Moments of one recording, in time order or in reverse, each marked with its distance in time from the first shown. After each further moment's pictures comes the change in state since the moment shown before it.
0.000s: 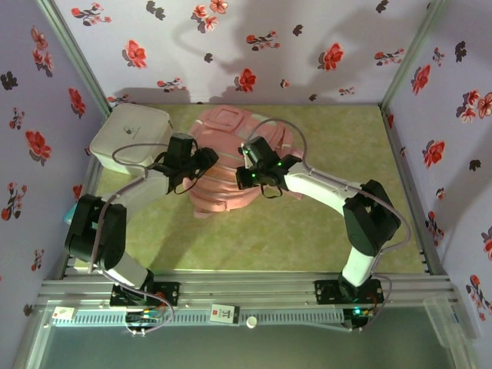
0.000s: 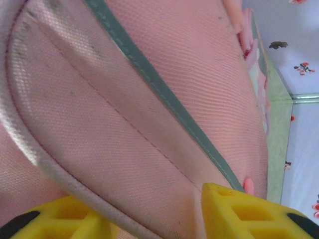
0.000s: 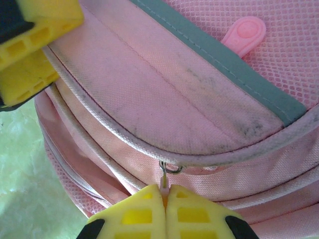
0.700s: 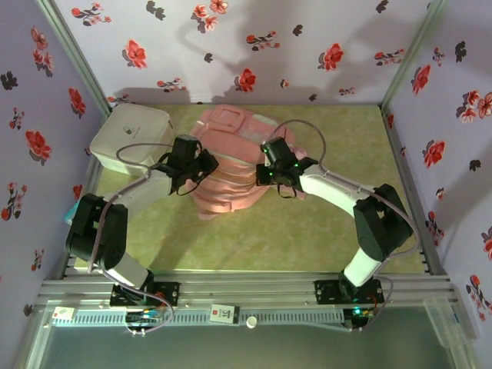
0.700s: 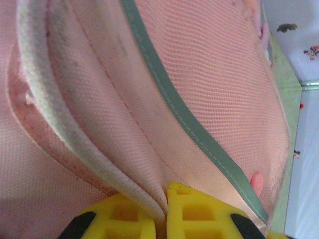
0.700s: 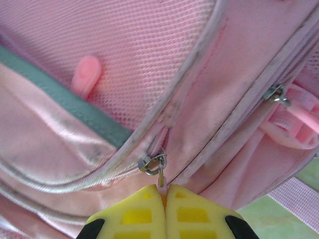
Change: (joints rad) left arm -0.033 -0.002 0.016 -0.046 -0.002 0.049; right arm -0.132 -0.084 -0.140 0.048 0.101 -0.010
